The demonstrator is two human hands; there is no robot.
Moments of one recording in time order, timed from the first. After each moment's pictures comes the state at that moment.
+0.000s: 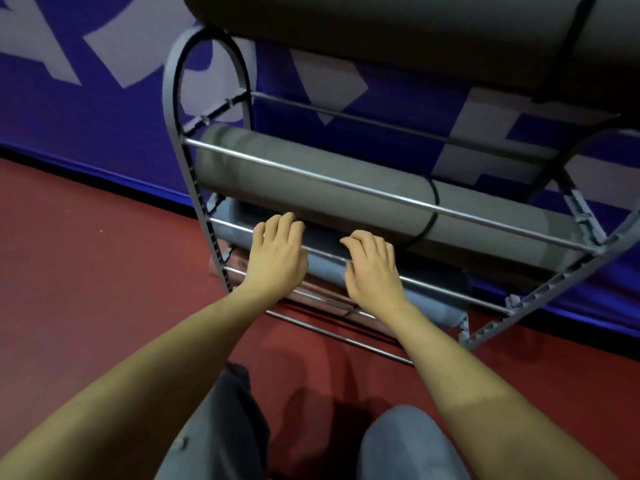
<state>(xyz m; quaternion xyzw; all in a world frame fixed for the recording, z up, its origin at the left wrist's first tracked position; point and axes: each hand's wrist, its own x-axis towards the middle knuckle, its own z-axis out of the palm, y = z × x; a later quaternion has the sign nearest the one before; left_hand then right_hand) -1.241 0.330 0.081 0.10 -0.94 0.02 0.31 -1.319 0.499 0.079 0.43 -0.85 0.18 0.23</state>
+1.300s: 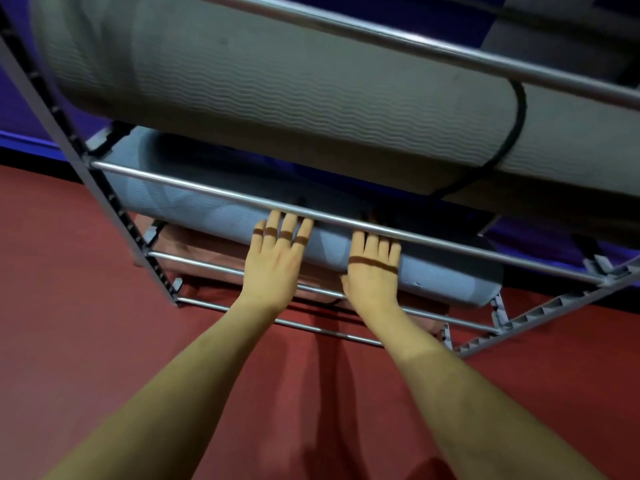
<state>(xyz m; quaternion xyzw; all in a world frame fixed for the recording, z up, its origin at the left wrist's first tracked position) -1.315 0.326 -0.082 0.06 -0.97 0.05 0.25 -1.374 0.474 -0.078 0.21 -0.95 -0.05 0.24</state>
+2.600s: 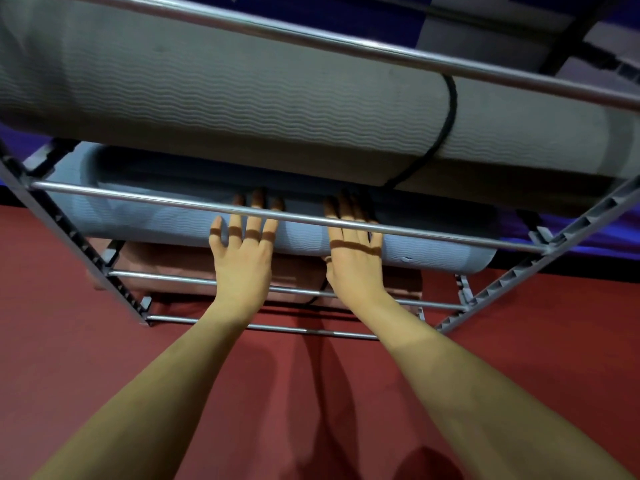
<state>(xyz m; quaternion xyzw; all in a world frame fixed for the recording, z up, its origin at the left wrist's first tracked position) -1.323 0.330 -0.079 0.08 -0.94 0.05 0.32 -1.371 0.489 -0.050 0.25 -0.92 0.04 0.31</state>
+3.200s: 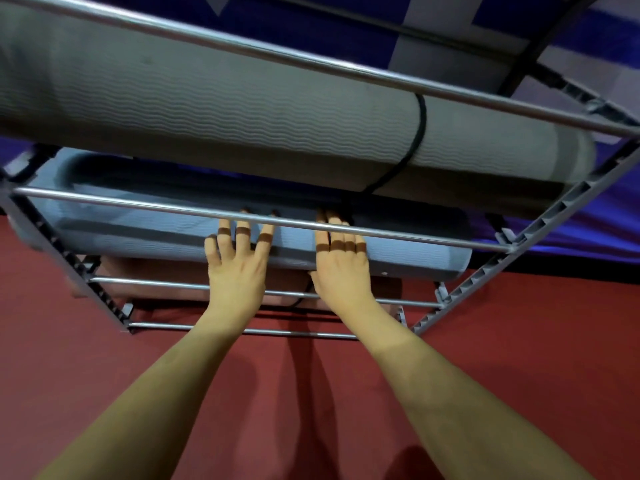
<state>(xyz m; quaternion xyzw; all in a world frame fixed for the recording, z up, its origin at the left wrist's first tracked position) -1.312 0.344 -0.077 0.08 -0.93 0.07 0.36 -1.357 0.499 -0.049 0.22 -0.93 -0.06 0.29</state>
